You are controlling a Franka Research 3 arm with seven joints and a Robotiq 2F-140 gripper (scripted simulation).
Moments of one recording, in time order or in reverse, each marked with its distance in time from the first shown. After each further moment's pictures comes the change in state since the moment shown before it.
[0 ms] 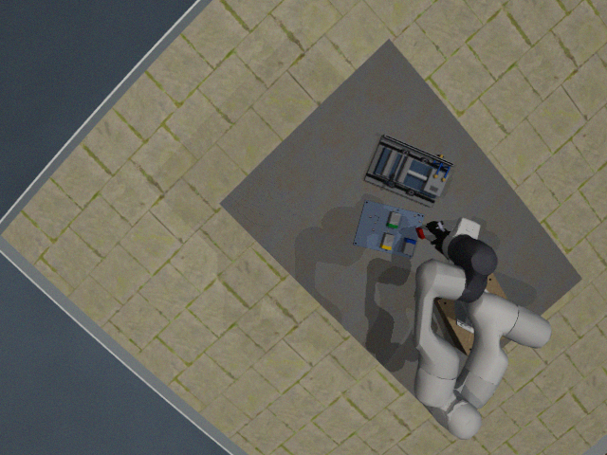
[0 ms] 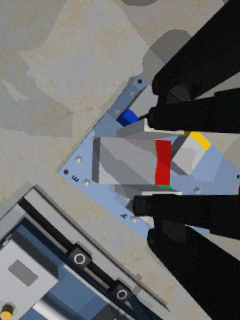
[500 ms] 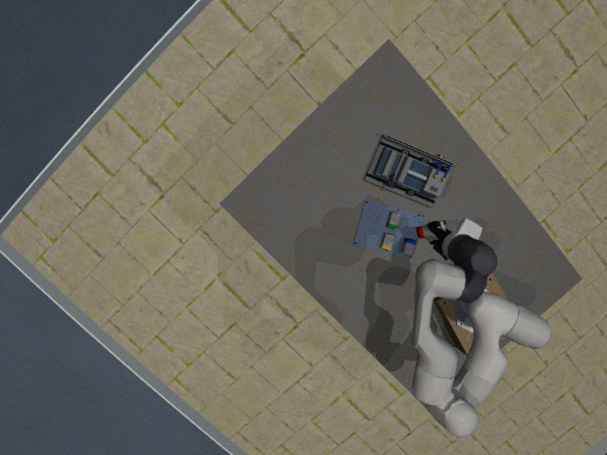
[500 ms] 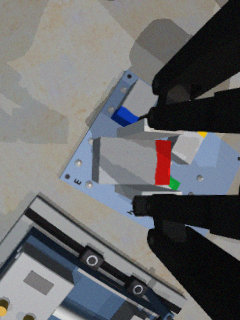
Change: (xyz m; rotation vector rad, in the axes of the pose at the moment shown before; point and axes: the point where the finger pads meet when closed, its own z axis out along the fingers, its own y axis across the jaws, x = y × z) arm 0.000 0.000 0.000 -0.001 0.000 0.130
